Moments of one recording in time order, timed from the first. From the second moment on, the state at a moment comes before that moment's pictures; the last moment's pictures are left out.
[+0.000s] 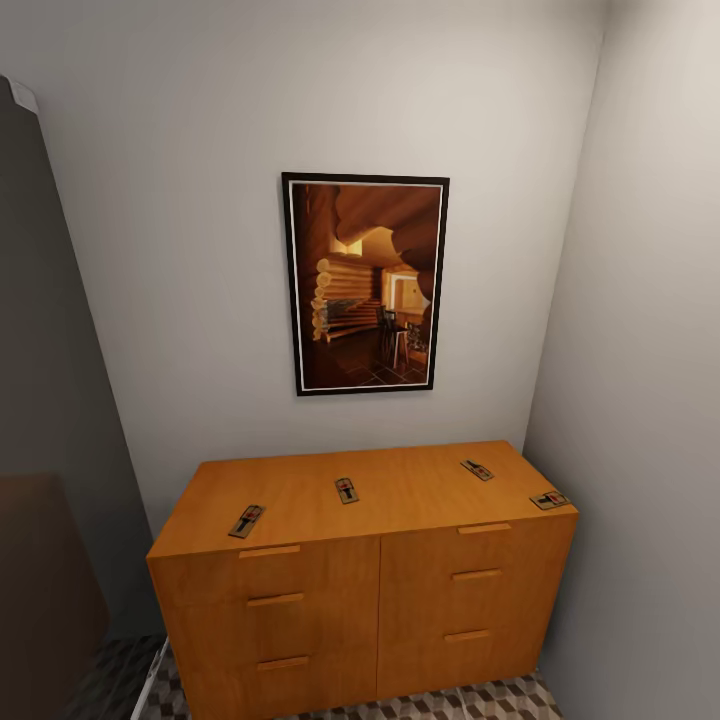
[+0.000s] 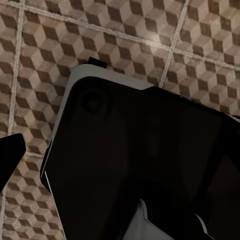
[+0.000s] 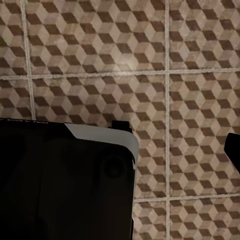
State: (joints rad) left arm -0.08 0.01 0.02 -0.10 0.36 0.08 -0.02; right arm -0.15 0.00 0.00 -0.14 0.09 0.02 0.00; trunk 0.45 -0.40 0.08
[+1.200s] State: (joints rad) left arm -0.08 0.00 0.01 -0.11 0.36 0.08 -0.01; right arm -0.15 0.00 0.00 -0.14 0.09 0.01 0.00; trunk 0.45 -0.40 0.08
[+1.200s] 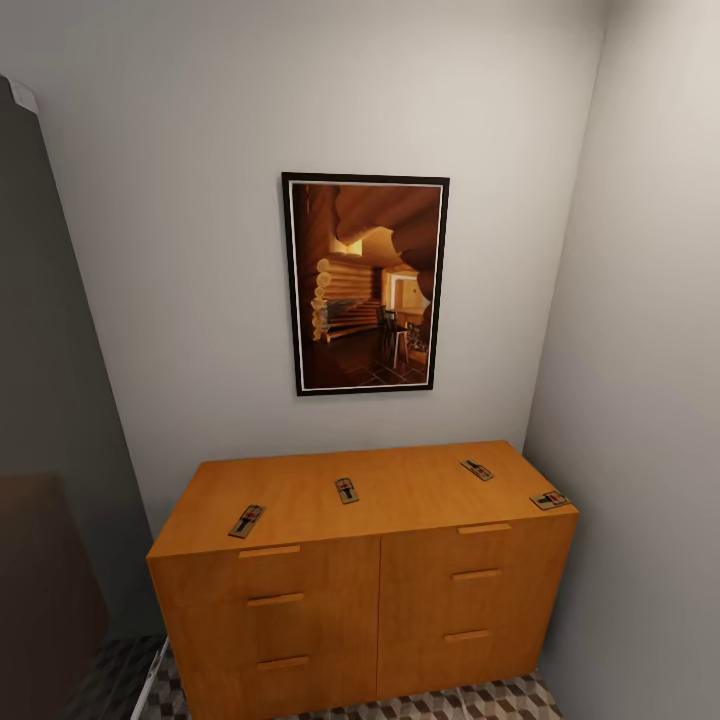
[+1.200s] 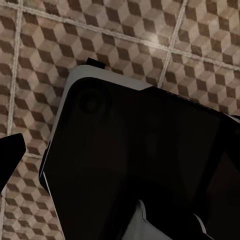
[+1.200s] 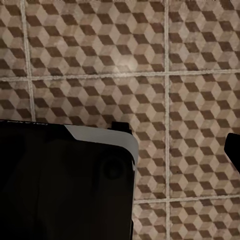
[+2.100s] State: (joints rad) left arm -0.08 0.00 0.01 -0.40 0.36 0.28 -0.02; right arm -0.15 -0.01 0.00 -0.21 0.09 0.02 0.00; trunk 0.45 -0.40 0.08
